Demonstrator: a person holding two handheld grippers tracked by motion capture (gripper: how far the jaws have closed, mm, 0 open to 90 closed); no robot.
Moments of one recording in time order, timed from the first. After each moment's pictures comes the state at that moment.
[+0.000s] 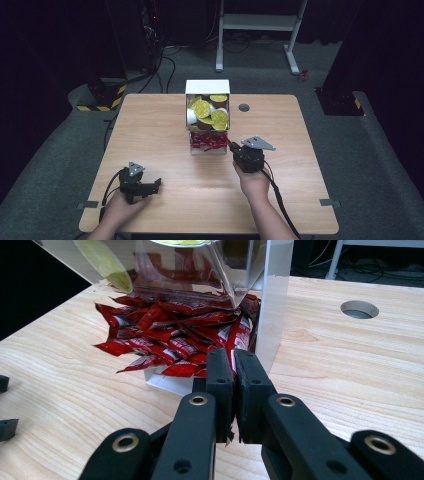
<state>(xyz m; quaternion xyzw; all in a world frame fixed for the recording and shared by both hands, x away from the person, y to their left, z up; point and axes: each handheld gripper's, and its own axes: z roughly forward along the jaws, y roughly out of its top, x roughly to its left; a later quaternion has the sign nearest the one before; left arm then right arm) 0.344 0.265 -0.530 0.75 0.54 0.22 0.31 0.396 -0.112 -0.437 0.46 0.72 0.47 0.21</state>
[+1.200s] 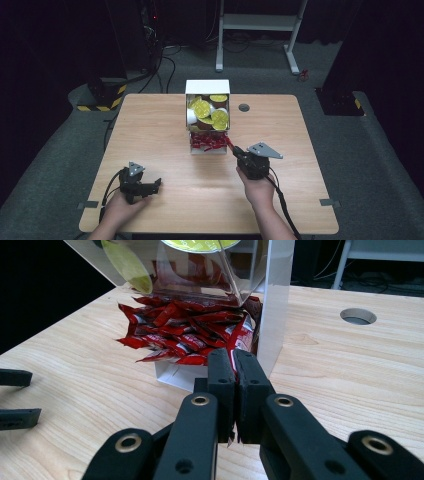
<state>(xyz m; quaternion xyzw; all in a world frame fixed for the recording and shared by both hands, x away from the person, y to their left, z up) 0.344 0.265 -0.530 0.75 0.54 0.23 0.31 0.376 -0.125 -0.436 0.44 0.72 0.49 0.22</state>
